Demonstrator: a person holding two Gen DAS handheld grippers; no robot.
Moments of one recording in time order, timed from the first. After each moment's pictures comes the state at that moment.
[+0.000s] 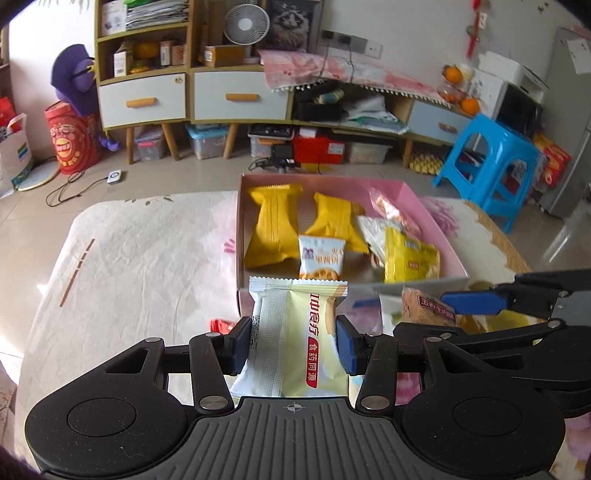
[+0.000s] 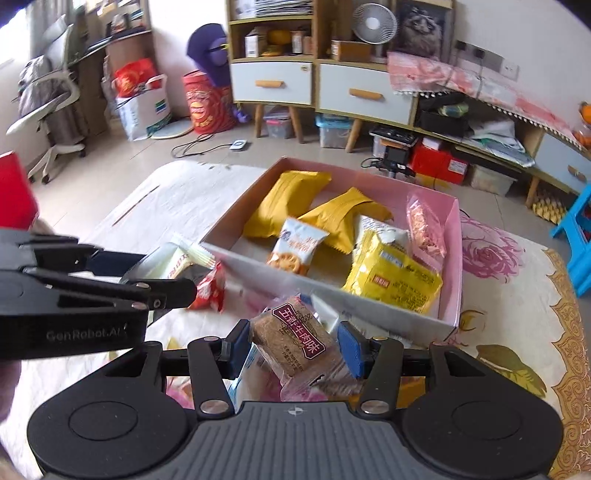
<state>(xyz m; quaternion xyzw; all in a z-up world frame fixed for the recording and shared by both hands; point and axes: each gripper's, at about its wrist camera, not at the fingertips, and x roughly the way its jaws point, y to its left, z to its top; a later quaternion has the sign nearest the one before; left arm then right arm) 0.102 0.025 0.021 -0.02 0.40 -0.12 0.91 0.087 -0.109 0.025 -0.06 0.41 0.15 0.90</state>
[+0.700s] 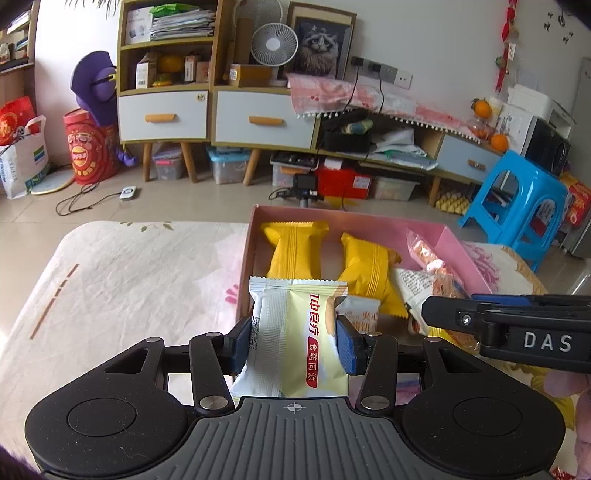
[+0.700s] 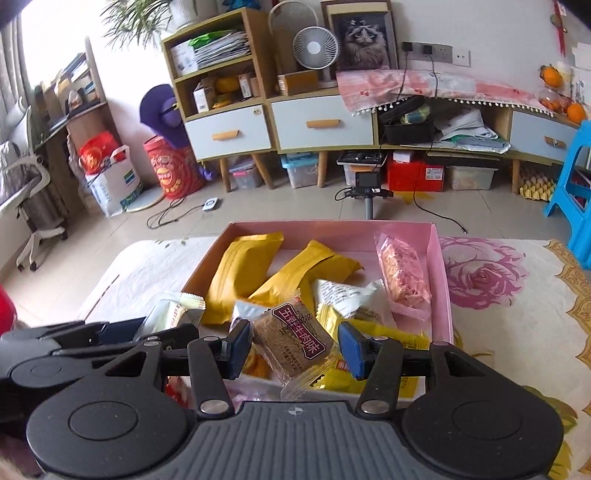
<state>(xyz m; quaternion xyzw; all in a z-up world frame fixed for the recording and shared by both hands) 0.157 0.015 -0.012 -0.05 0.34 -0.08 0.94 0.145 -0.140 0.012 0.06 0.35 0.12 0.93</state>
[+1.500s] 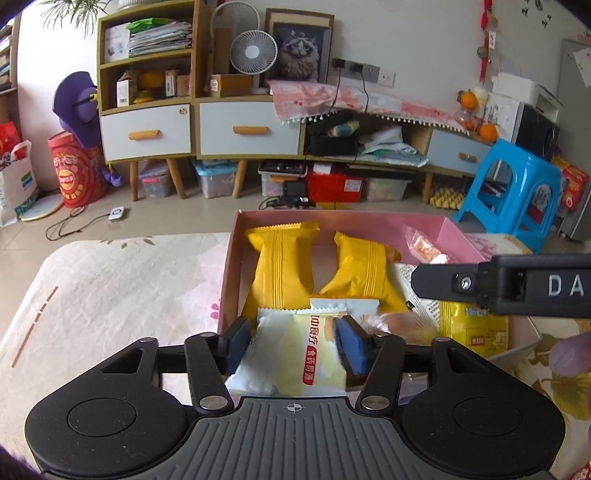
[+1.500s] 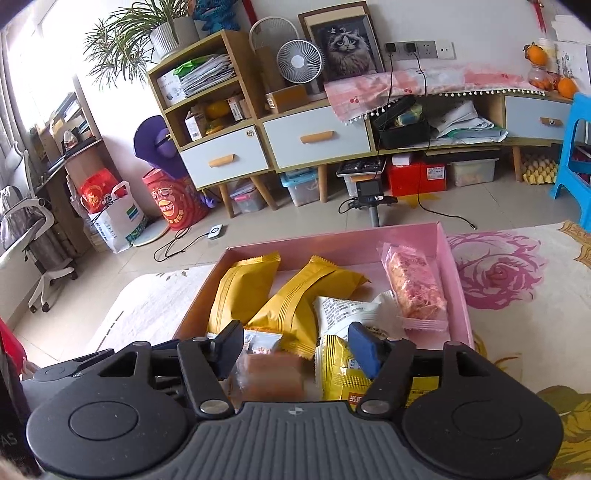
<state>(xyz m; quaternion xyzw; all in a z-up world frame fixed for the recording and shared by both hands) 0.170 0.003 -0.028 -0.01 0.33 -0.10 0.94 0.155 -0.149 0.006 0.11 0.33 0.12 0.93</state>
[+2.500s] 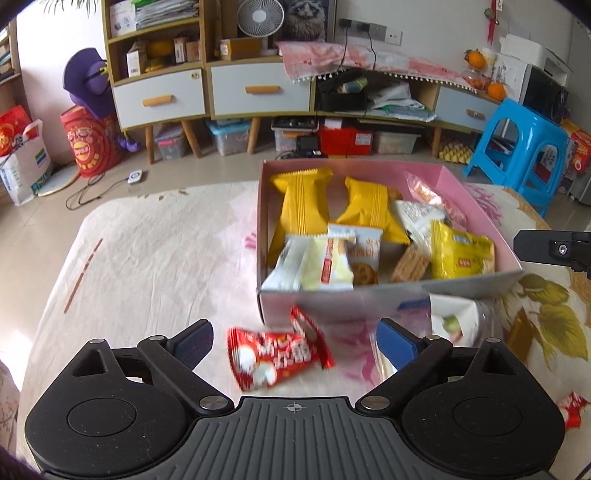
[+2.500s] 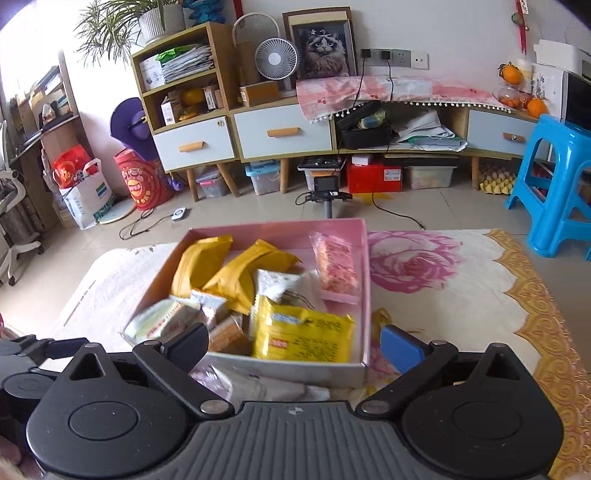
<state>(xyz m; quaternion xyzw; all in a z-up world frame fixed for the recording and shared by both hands) 0.119 0.021 -0.011 0.01 0.40 -0.08 0.91 0.104 -0.183 0.028 0.04 0.35 0.07 0.93</state>
